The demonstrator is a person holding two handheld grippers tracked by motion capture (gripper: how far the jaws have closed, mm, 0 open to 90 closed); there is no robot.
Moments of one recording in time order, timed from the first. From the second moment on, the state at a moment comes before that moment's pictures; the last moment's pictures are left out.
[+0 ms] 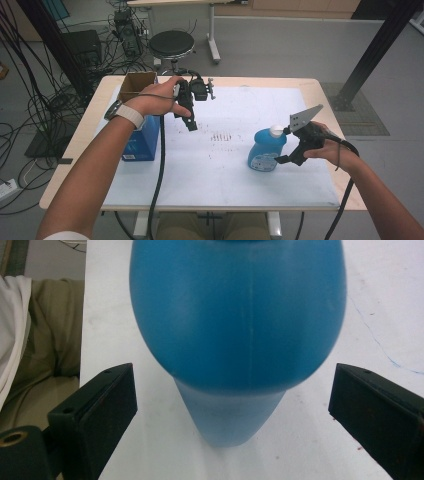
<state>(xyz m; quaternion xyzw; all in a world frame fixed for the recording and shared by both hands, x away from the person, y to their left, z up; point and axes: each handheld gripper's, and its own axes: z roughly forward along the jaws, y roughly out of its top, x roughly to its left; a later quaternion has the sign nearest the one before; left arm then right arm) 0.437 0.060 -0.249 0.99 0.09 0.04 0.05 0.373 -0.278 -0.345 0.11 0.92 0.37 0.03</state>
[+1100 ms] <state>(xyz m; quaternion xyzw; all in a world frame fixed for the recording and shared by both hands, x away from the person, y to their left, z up) 0.437 0.058 -0.255 0.99 0.09 0.03 0.05 0.373 -0.274 -0.363 0.11 0.90 0.41 0.04</state>
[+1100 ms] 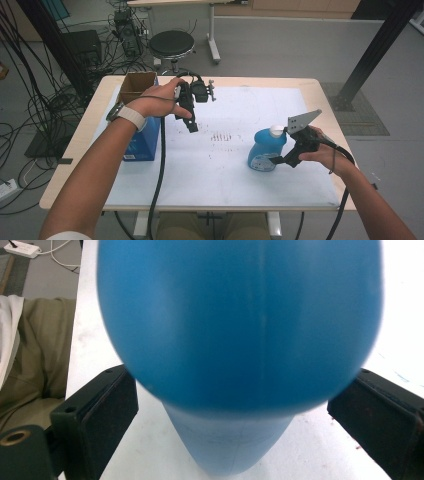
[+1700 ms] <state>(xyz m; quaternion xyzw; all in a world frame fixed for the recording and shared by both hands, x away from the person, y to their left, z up) 0.438 0.059 -0.257 0.99 0.09 0.03 0.05 0.373 -0.272 -0.372 0.11 0.90 0.42 0.04</state>
